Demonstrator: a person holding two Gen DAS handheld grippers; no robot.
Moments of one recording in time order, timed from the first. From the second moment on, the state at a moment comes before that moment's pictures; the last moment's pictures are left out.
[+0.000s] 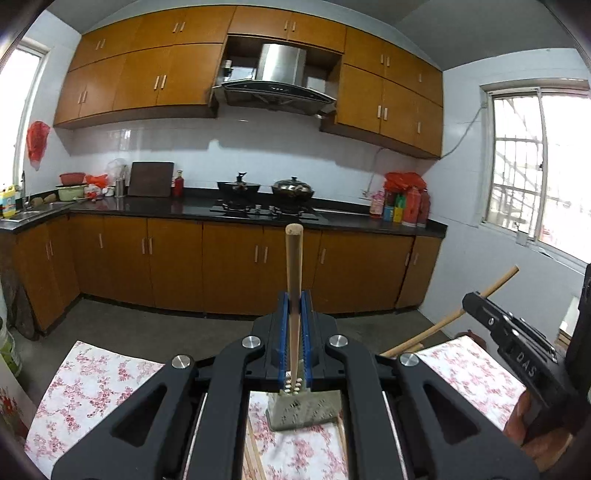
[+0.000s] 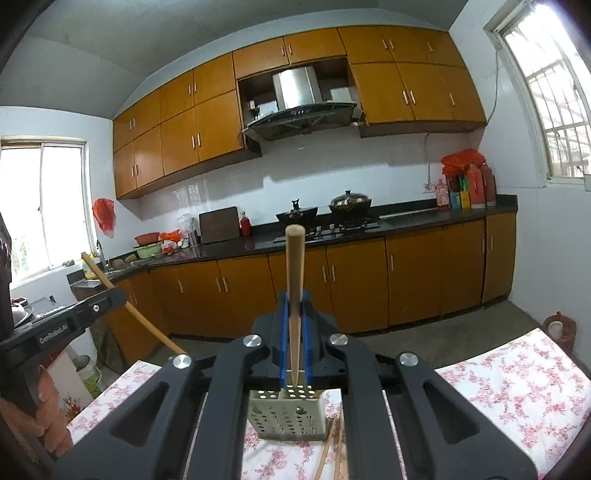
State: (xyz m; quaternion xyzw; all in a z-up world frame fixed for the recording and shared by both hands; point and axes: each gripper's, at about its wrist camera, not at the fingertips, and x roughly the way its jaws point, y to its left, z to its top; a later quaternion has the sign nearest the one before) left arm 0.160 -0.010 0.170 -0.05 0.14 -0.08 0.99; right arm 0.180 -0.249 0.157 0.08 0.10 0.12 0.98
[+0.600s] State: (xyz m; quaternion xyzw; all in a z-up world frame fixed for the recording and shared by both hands) left arm 0.198 -0.015 0.132 -0.06 0.20 -0.08 0.98; right arm 0.229 -0.229 0.118 0.08 0.17 0.11 0.98
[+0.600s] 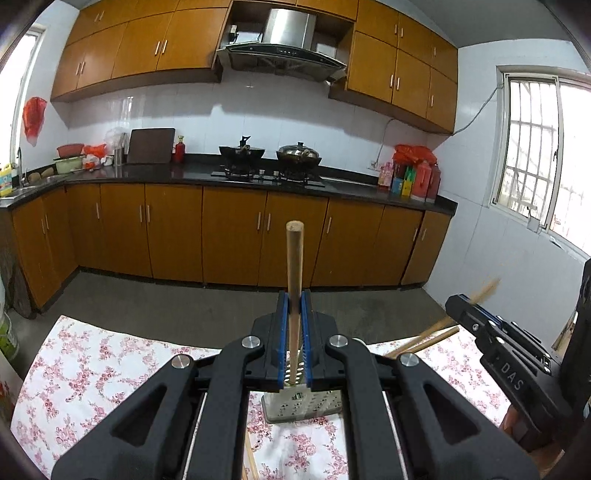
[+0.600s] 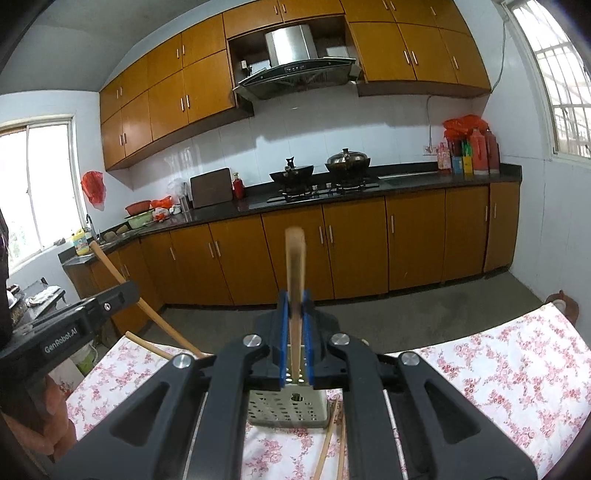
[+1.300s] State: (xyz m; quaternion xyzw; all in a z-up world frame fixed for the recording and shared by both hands) left arm 0.124 0.045 0.119 -0.09 0.19 -0.03 0.98; right arm 0.162 -0.299 0.059 0.09 0.23 0.04 0.97
